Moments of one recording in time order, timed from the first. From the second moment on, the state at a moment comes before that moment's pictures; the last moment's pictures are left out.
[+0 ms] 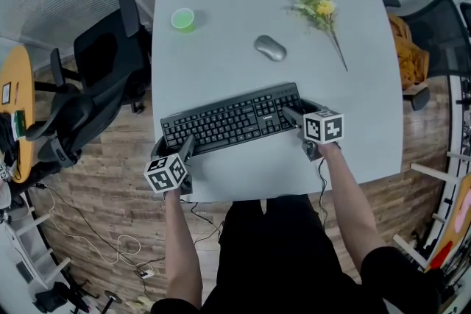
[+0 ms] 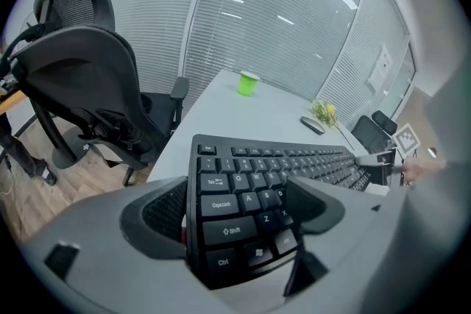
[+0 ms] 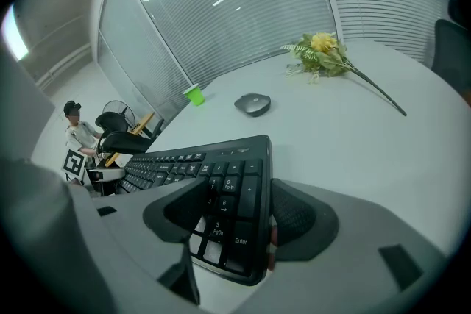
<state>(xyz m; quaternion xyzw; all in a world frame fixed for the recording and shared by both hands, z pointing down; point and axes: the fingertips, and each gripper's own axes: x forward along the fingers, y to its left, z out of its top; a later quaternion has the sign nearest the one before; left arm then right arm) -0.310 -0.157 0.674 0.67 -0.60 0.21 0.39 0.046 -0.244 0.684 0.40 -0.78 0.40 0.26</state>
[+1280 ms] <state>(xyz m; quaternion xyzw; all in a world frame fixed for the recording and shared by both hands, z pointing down) -0.310 -0.153 0.696 0.66 -0.59 0.23 0.40 0.046 -0.240 0.701 0.41 -0.77 0.40 0.28</state>
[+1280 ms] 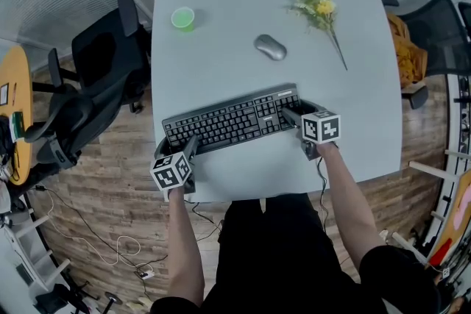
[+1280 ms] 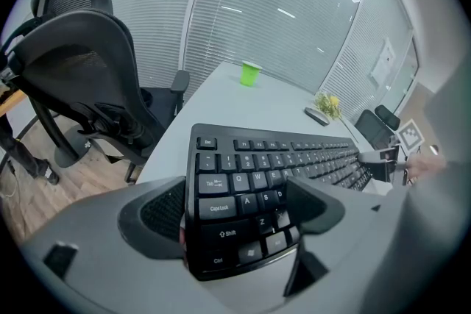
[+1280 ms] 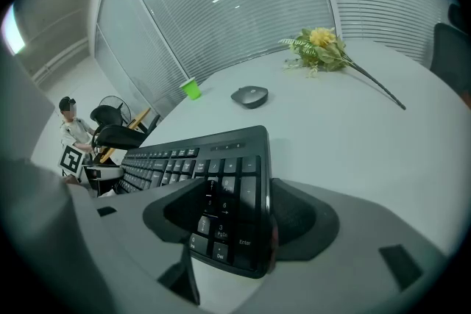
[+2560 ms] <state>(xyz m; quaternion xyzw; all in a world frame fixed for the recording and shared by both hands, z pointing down) -0.268 -0.158 0.571 0.73 -0.60 0.17 0.27 0.010 -0.221 0.576 0.43 -0.84 0.28 0.19</state>
